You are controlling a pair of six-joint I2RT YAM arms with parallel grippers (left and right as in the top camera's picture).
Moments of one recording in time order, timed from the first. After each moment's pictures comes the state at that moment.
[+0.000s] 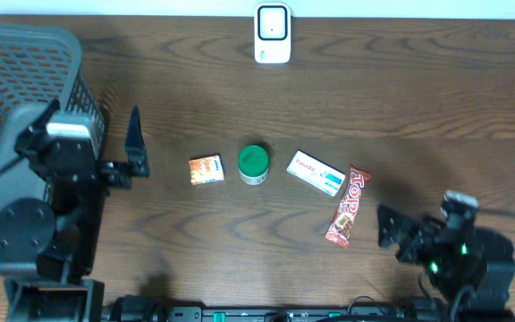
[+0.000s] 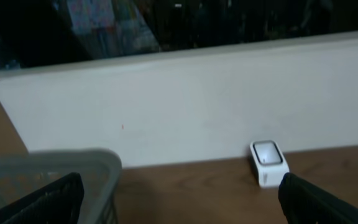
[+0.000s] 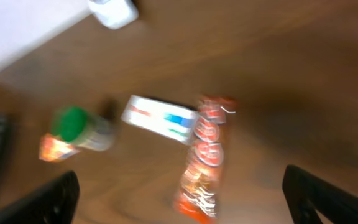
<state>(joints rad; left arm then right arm) -0.02 0.64 0.98 -0.36 0.04 0.08 -0.02 0.40 0.66 -0.90 -0.26 0.42</state>
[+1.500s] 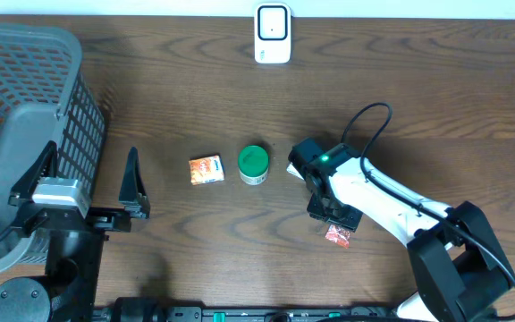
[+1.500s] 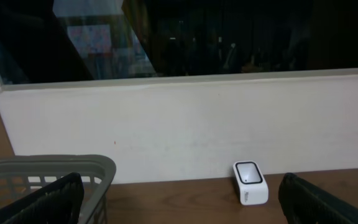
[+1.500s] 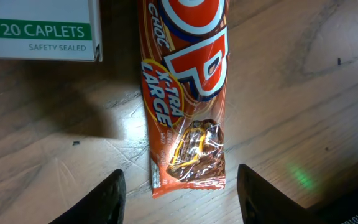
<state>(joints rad) -0.01 0.41 0.89 -0.37 0.07 0.01 0.61 1.74 1.05 -1.09 0.15 1.07</state>
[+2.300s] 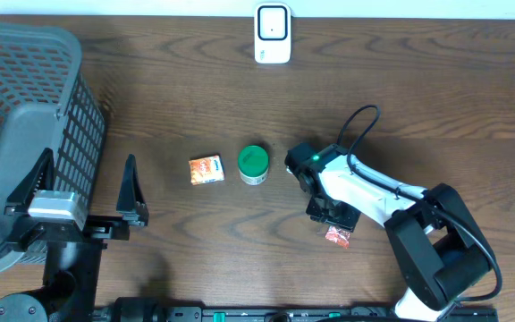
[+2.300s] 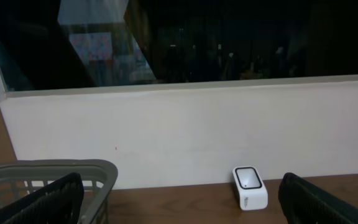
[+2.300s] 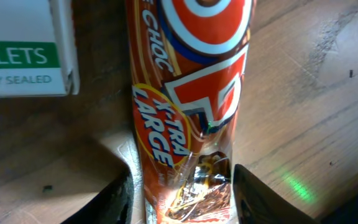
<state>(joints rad) -0.01 0.37 0.89 -0.37 0.07 0.01 0.61 1.85 1.05 -1.05 0.18 1.07</state>
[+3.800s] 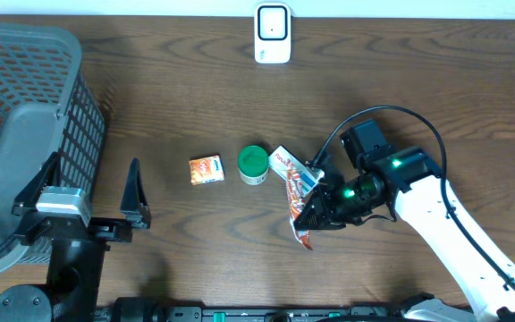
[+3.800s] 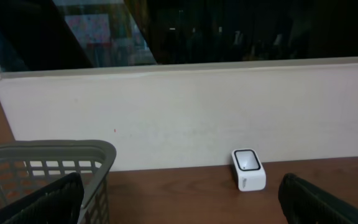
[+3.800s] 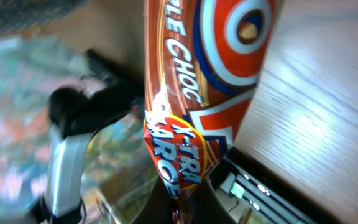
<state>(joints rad) -0.01 0.37 0.89 -0.45 0.07 0.01 0.42 1.39 1.05 -1.11 -0.82 0.25</state>
